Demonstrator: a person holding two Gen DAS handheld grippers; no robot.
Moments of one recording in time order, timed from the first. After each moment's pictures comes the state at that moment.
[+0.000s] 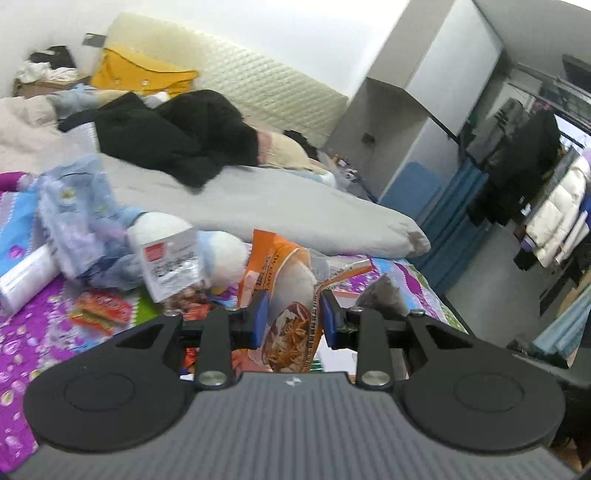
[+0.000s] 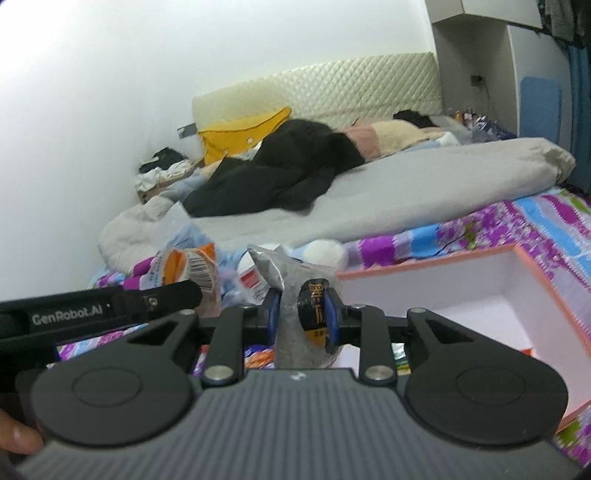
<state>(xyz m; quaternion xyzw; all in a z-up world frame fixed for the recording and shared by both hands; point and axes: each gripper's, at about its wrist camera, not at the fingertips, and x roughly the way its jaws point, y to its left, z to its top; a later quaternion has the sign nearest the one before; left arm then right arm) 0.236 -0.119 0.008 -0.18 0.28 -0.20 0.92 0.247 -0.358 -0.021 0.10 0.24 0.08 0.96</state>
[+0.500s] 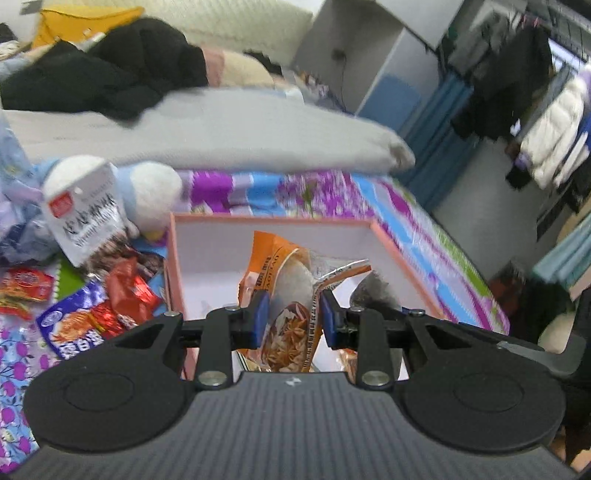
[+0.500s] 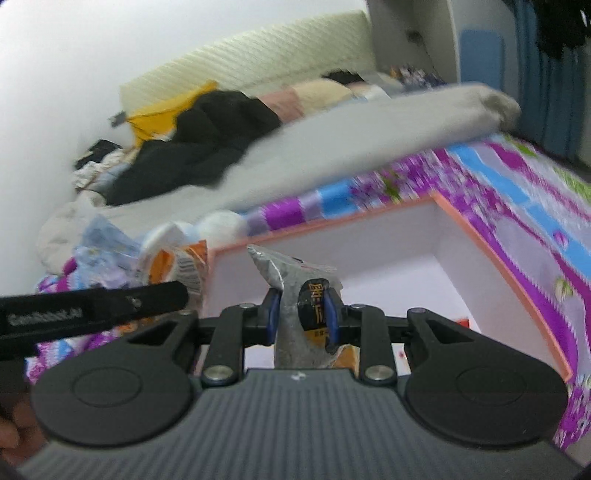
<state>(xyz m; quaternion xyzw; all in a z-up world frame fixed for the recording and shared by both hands) 0.314 -0.234 -0.058 -0.10 0.39 -0.26 0.88 0.290 -0.449 -0.096 0.14 0.32 -0.01 0.94</state>
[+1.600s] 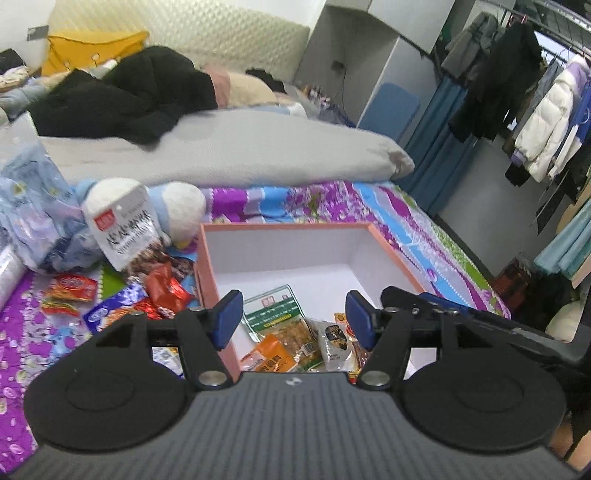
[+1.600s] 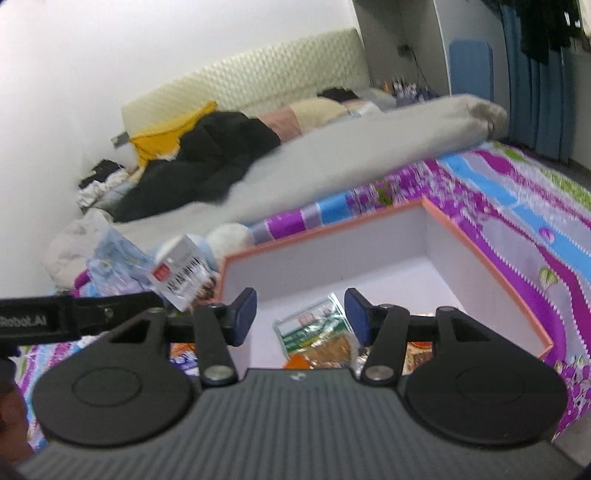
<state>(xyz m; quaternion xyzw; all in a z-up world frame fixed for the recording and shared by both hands) 0.242 -0.181 -0.003 -0.09 0.35 -0.24 0.90 0.229 -0.429 -0.053 0.14 0.27 0.00 0.95</state>
